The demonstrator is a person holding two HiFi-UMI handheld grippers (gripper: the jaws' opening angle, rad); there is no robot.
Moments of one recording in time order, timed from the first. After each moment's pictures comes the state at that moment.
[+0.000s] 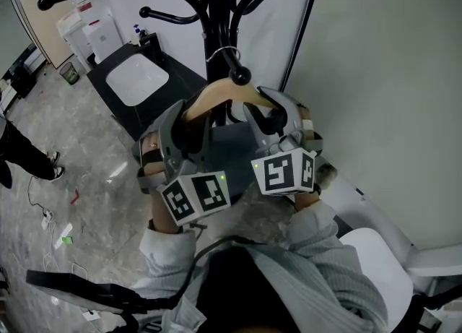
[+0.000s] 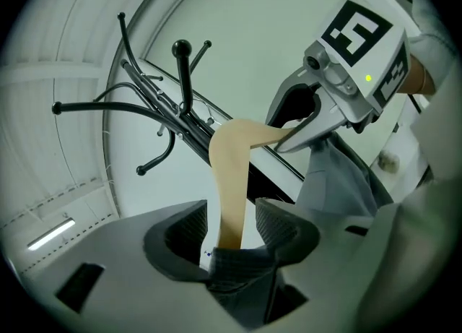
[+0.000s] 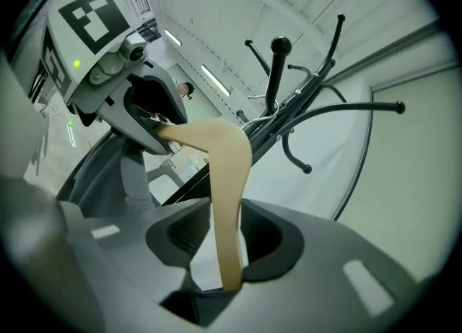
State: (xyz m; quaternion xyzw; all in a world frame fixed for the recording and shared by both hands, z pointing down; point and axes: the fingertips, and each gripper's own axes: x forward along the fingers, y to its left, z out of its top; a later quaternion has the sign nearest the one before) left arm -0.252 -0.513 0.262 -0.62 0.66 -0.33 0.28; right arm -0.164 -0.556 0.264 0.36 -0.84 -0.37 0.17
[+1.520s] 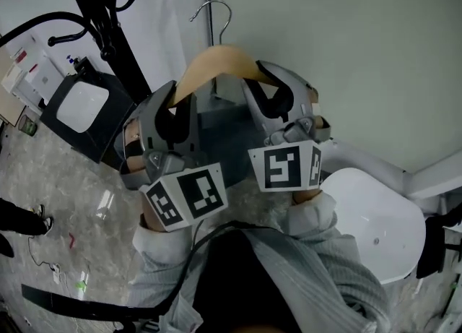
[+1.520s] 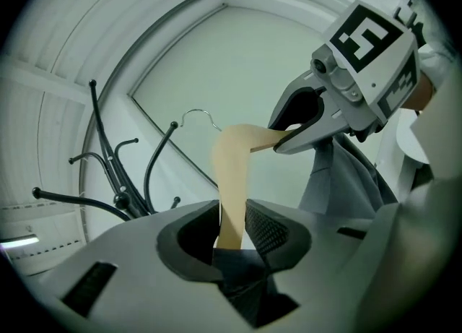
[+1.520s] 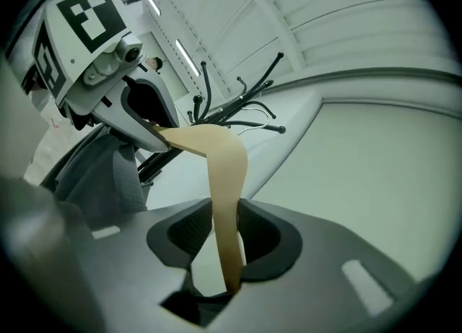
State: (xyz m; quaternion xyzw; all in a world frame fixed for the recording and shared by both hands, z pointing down) left arm -0.084 -0.461 0.208 -0.71 0.56 -0.24 0.35; right arm 0.014 -0.474 0.207 0.53 -0.75 -0.37 0.18
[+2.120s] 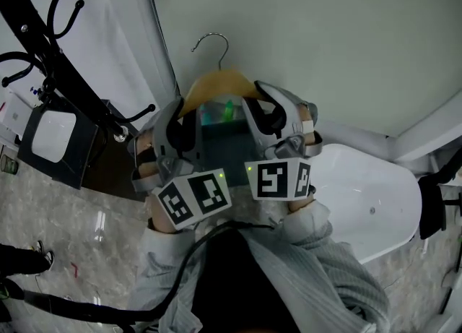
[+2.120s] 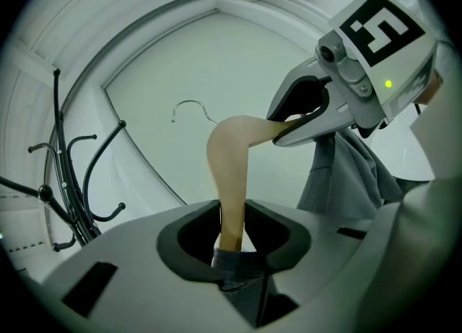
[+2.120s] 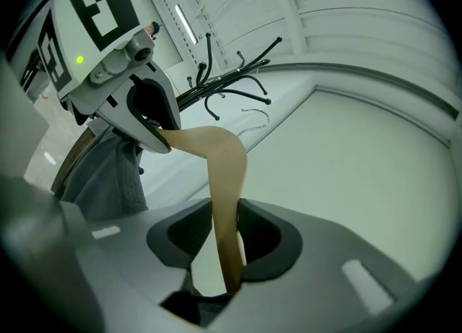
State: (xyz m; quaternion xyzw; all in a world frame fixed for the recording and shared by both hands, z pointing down) left arm 0.009 -0.466 0.276 -0.78 0.47 -0.25 0.33; right arm 0.104 -0.447 0.268 0.61 -0.67 -0.34 0.25
